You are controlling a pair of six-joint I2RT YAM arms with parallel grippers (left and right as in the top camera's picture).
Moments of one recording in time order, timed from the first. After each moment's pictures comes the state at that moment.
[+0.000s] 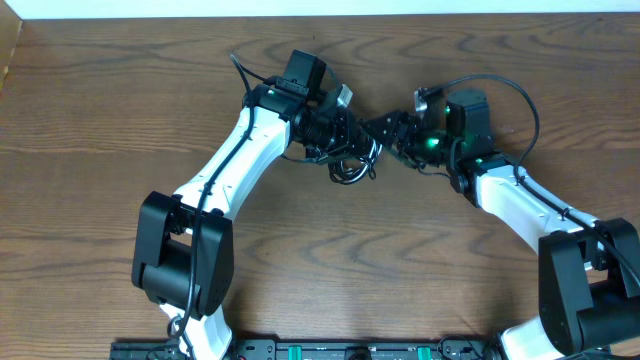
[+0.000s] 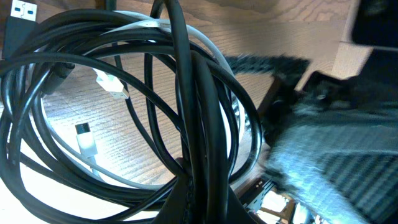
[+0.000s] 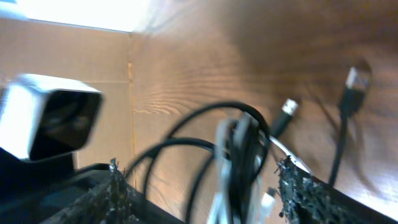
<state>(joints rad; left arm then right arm) -0.39 1.90 1.50 -0.80 0.72 -0.54 0.26 1.71 0.91 0.16 -0.73 0.92</state>
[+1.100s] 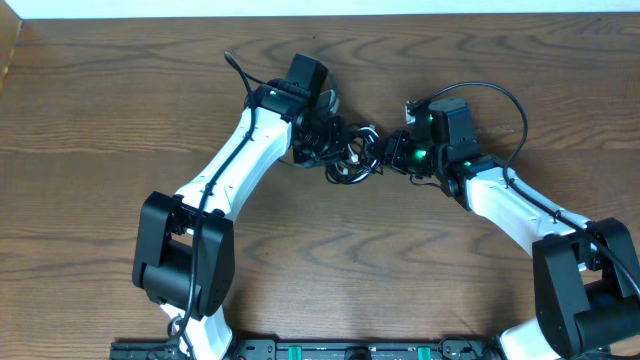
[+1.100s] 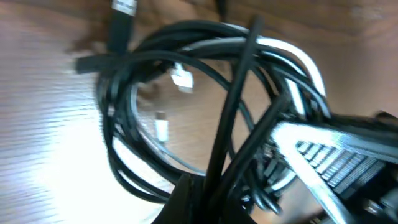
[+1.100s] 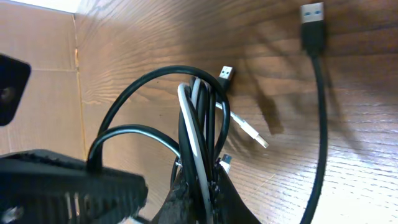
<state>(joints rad) -0.40 1.90 1.50 -0.88 0.44 -0.54 0.31 1.71 0.91 0.02 -0.59 0.78</state>
